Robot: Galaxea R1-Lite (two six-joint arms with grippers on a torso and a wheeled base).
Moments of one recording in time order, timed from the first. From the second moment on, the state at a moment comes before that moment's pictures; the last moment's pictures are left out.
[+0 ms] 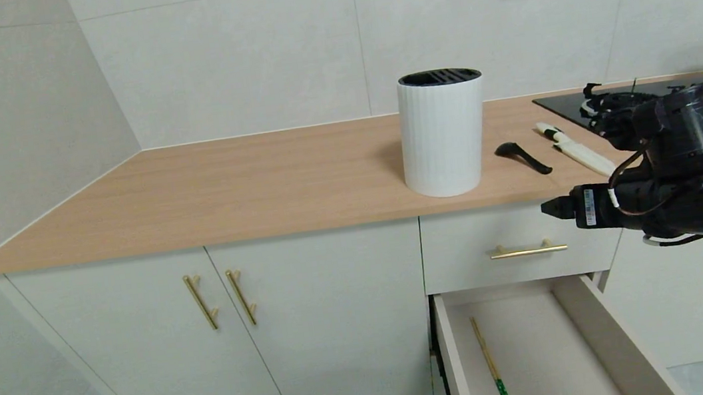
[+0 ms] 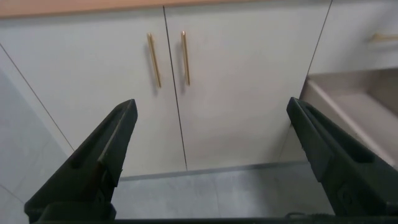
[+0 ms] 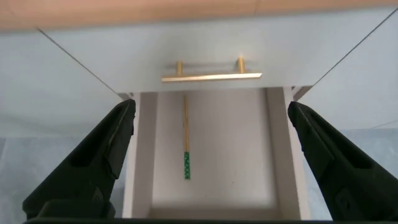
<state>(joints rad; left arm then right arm) 0.00 0.00 0.00 0.01 -0.09 0.03 0.34 1.65 -0.97 -0.14 -0.28 0.25</state>
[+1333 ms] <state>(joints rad) 0.00 0.00 0.00 0.01 -0.09 0.03 0.14 2.06 -1.37 -0.39 -0.01 -0.08</state>
